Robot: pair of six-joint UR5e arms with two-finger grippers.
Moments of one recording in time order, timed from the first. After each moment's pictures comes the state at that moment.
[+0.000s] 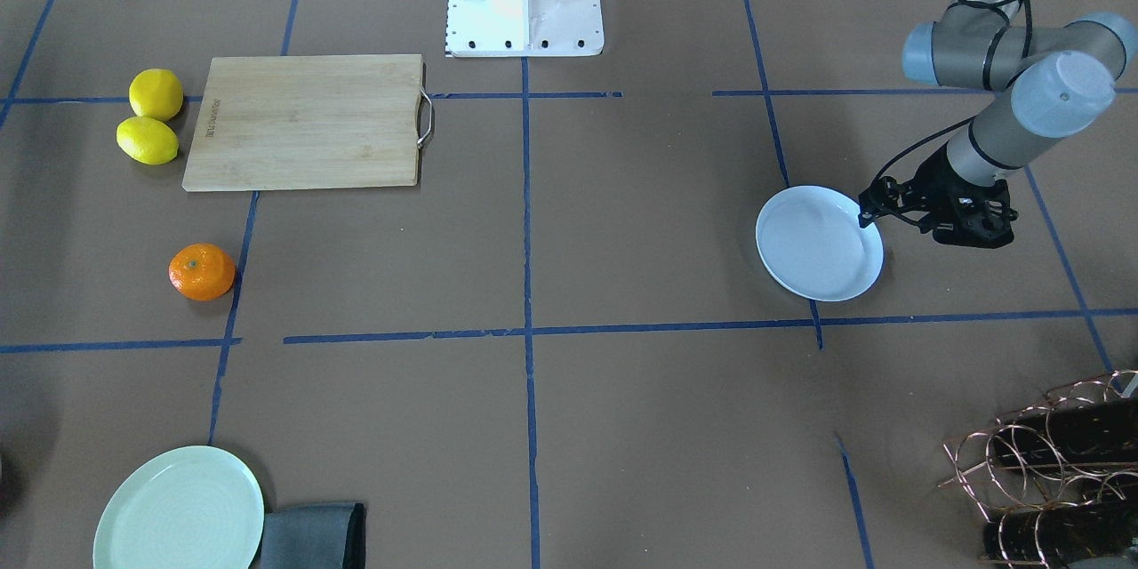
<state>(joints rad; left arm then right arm) -0.91 -1.68 -1.58 -2.05 -2.21 -0.75 1.51 -1.61 1.71 -1.72 2.40 -0.11</state>
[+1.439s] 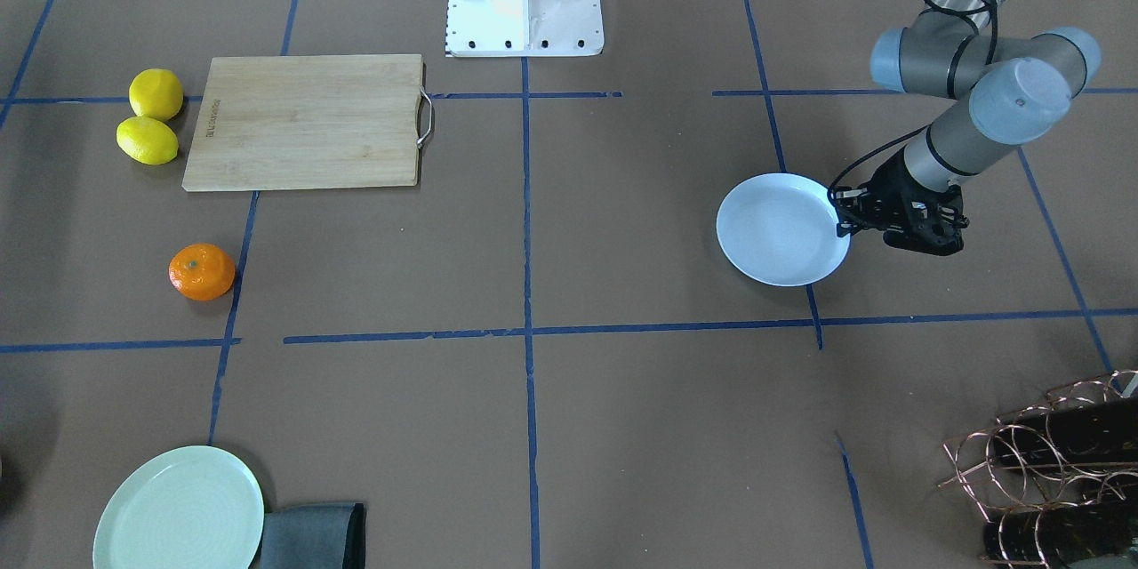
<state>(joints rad) -0.87 -1.88 -1.63 -2.06 -2.32 -0.98 1.51 -1.61 1.71 -1.72 2.45 -0.11</state>
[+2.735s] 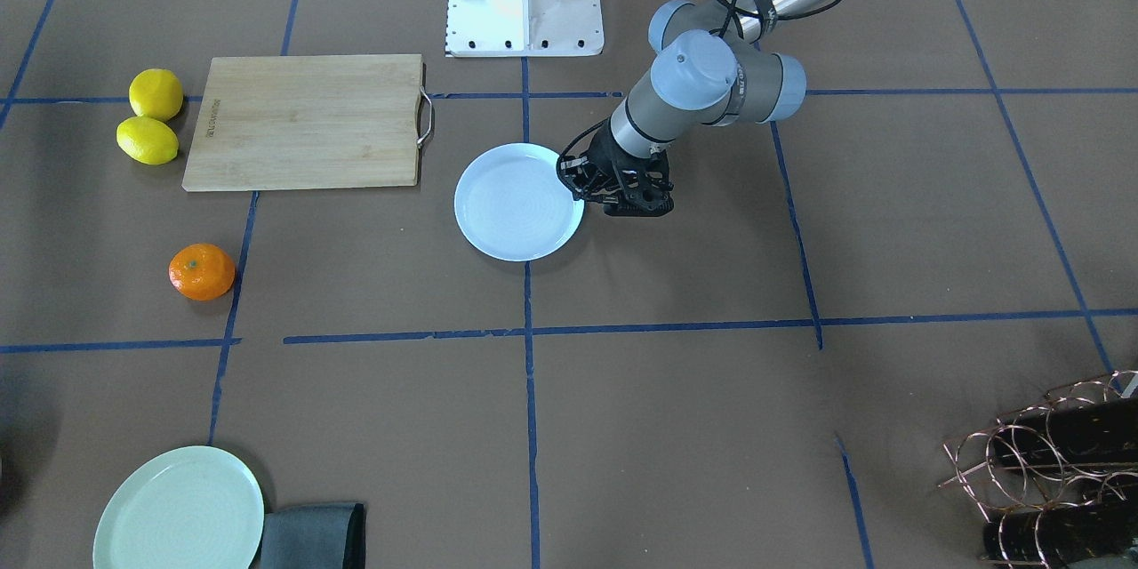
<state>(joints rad) -0.54 -2.17 -1.49 -2.13 -2.11 -1.45 1.34 -1.60 1.82 -1.63 2.48 0.02</state>
